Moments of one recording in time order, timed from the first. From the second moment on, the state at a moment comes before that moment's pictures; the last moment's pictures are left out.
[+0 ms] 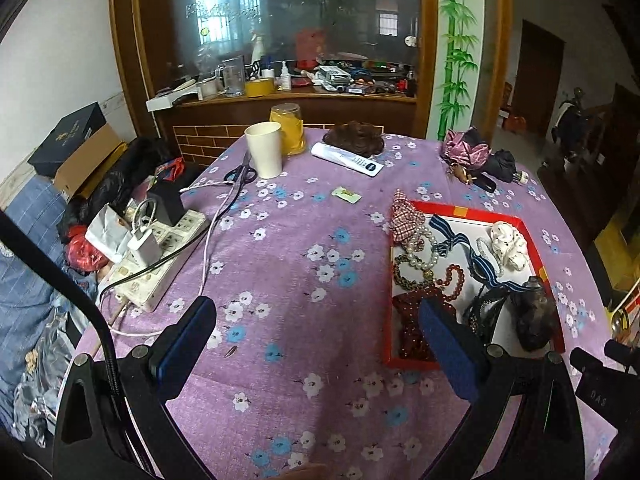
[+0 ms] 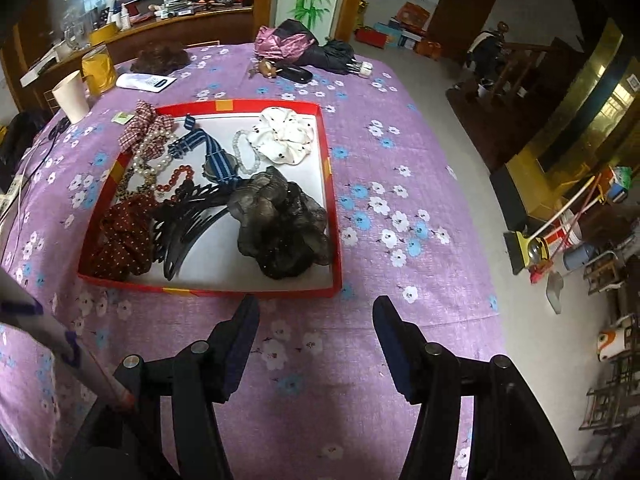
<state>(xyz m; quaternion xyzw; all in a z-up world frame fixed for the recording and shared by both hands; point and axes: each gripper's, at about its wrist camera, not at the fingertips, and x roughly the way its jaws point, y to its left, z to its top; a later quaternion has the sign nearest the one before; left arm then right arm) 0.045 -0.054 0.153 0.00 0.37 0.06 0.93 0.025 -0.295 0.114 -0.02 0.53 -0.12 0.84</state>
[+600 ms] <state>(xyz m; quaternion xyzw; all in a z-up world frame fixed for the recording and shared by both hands) 0.004 -0.107 0.160 0.03 0.40 0.08 0.91 0.011 -0.324 0.122 -0.01 0.51 -0.09 0.86</state>
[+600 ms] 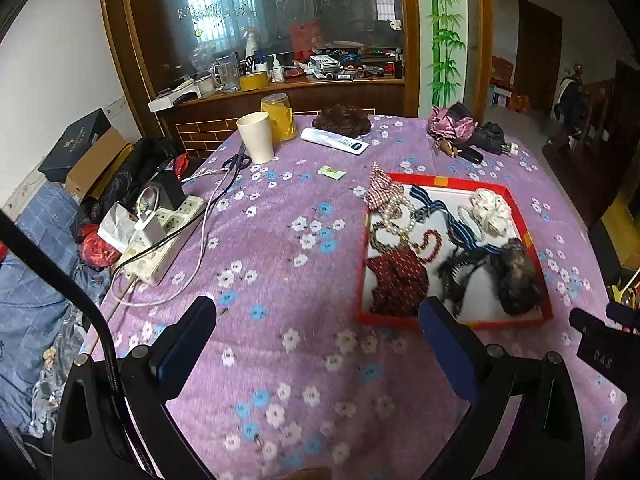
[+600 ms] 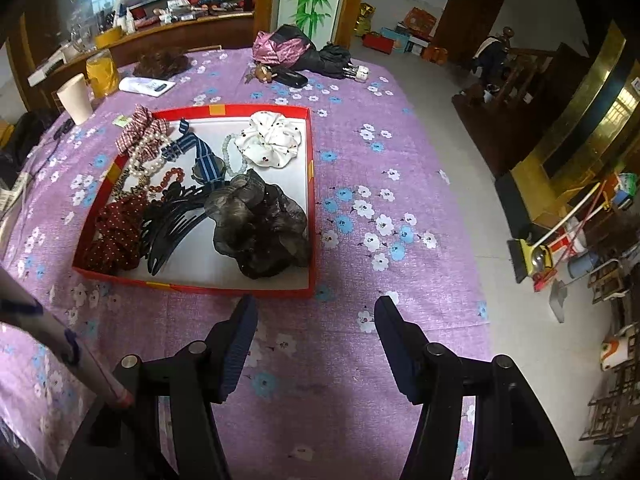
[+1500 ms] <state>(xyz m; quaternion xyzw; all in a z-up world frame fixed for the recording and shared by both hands) -0.036 -0.116 0.211 0.05 0.38 0.13 0.92 0.003 -0.332 0.132 0.05 0.48 -0.03 0.88</state>
